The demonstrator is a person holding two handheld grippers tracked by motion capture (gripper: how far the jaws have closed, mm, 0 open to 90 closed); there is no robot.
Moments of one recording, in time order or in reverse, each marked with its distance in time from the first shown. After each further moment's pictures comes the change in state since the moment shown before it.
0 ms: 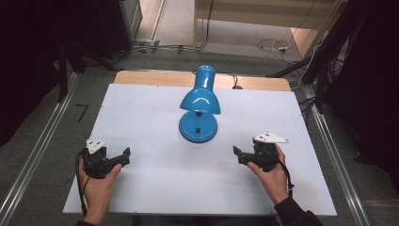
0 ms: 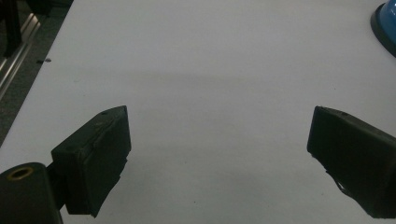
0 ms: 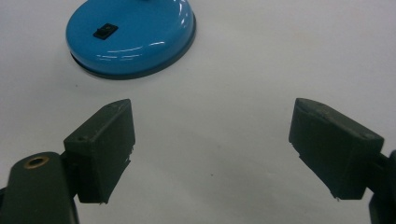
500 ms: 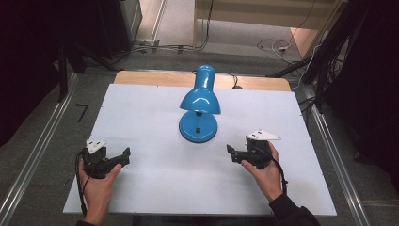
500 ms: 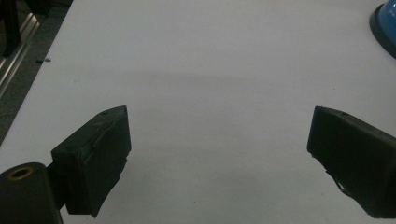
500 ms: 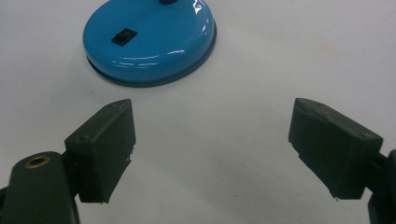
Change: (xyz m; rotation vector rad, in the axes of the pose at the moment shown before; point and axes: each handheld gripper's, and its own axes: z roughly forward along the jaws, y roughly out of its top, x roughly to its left) left arm 0.000 0.000 0.000 0.002 -0.001 -0.001; right arm 0.012 0.008 0.010 0.002 0.031 -0.028
